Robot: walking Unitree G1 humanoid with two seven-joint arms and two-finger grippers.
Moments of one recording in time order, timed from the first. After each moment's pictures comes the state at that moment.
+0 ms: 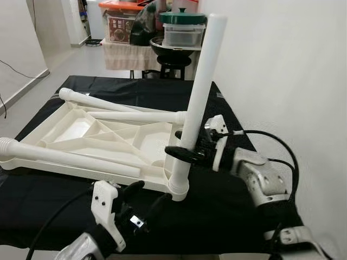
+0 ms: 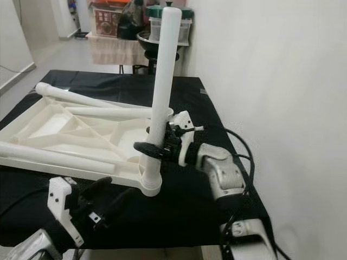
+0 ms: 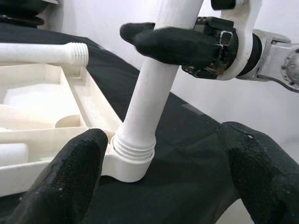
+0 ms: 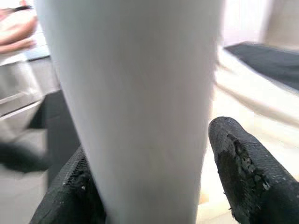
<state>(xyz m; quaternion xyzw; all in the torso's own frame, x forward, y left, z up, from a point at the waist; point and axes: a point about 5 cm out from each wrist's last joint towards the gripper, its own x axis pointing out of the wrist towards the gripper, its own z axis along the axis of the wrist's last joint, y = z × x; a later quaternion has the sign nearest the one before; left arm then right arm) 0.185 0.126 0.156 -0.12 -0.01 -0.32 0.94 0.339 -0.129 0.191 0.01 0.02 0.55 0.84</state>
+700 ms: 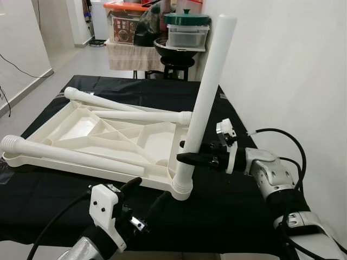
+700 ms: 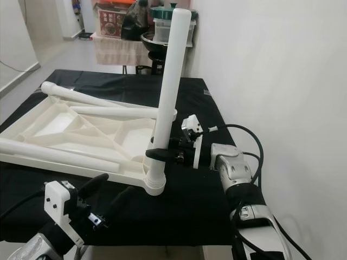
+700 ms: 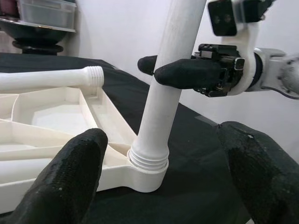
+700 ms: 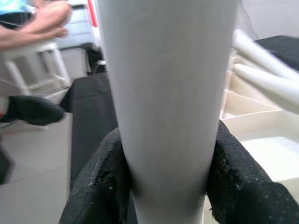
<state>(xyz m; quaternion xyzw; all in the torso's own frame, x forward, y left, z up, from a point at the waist) 0.184 0.123 0.161 -0.09 -0.06 -0.30 0.95 0.341 -0.149 0.181 -0.01 0.03 0.56 0.83</state>
